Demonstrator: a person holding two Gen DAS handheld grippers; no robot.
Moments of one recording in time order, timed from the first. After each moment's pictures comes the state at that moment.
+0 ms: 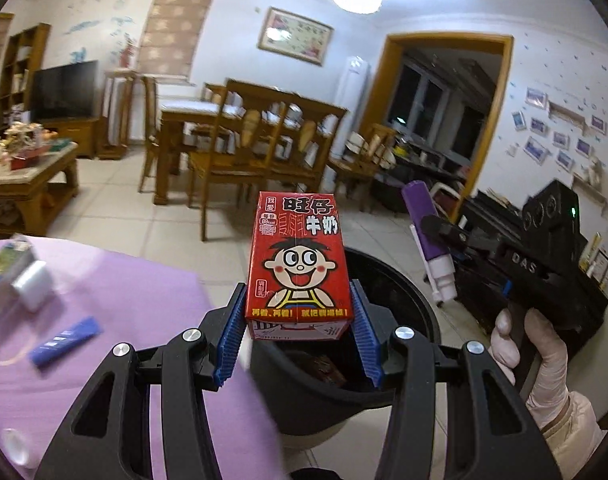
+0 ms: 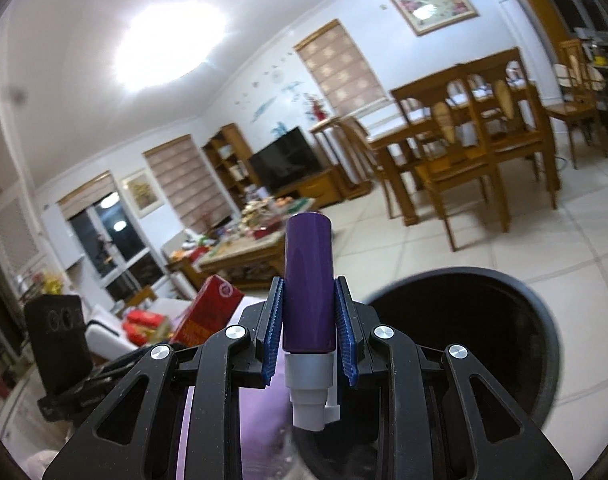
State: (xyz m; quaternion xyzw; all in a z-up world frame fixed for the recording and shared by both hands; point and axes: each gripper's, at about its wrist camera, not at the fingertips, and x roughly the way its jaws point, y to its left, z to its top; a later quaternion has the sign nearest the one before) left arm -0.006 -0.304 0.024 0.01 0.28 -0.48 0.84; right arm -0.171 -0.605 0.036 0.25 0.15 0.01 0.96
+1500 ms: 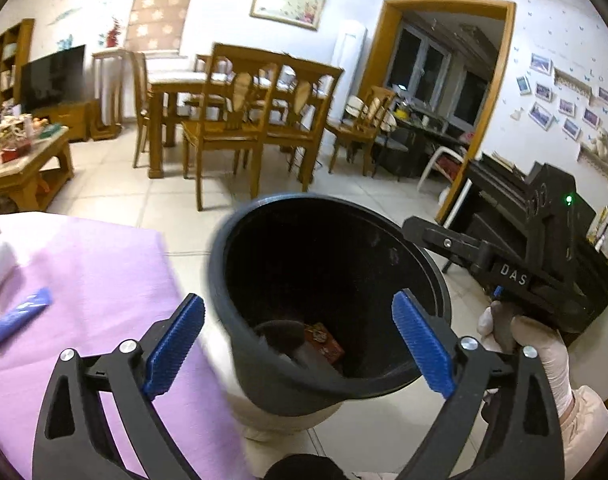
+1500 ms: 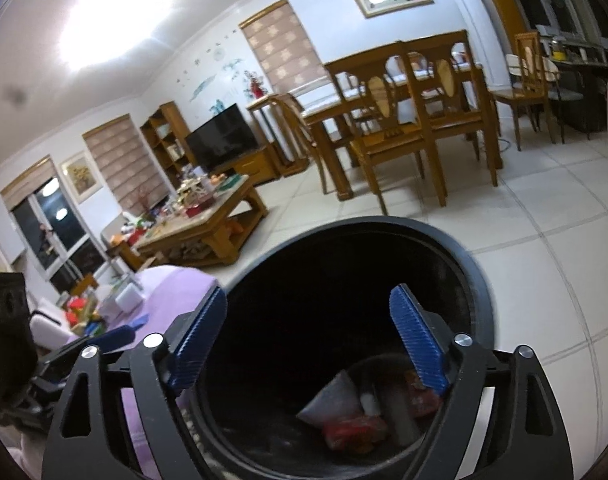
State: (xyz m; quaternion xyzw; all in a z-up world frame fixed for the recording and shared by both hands) left arm -0.021 -0.322 0.000 0.04 0.31 -0.46 0.83; right arm -0.158 -0.618 -0.030 0.23 0.22 -0.08 0.94
